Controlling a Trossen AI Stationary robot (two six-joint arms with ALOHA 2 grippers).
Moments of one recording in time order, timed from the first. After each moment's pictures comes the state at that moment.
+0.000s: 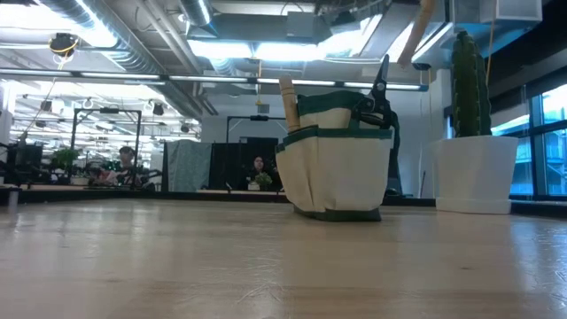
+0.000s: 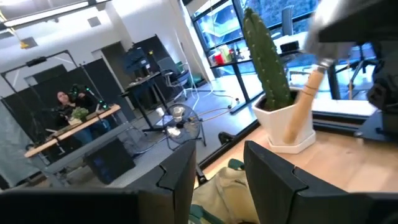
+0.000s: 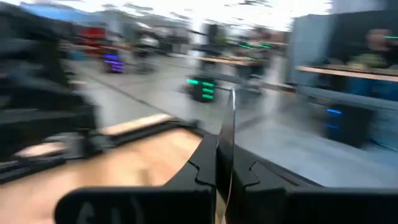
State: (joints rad) left arm -0.53 1.94 1.53 0.29 -1.57 0.21; right arm 0.87 1.15 0.62 0.82 1.54 -0.25
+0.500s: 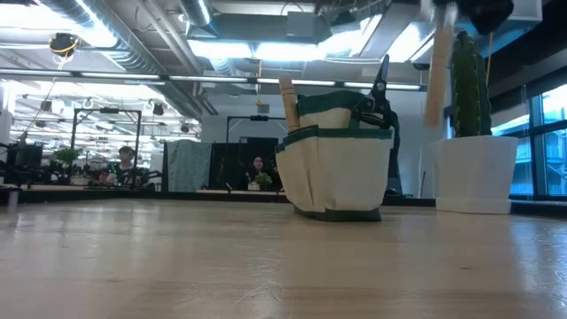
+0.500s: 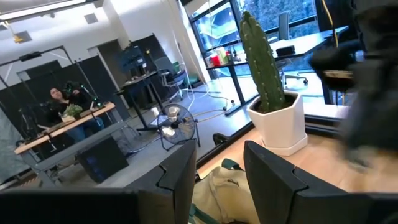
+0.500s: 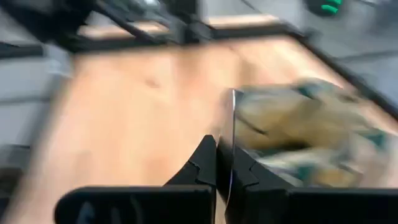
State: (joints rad) left arm -0.54 1.94 1.53 0.29 -1.57 0.17; right arm 0.71 1.09 0.79 -0.32 0.80 0.50
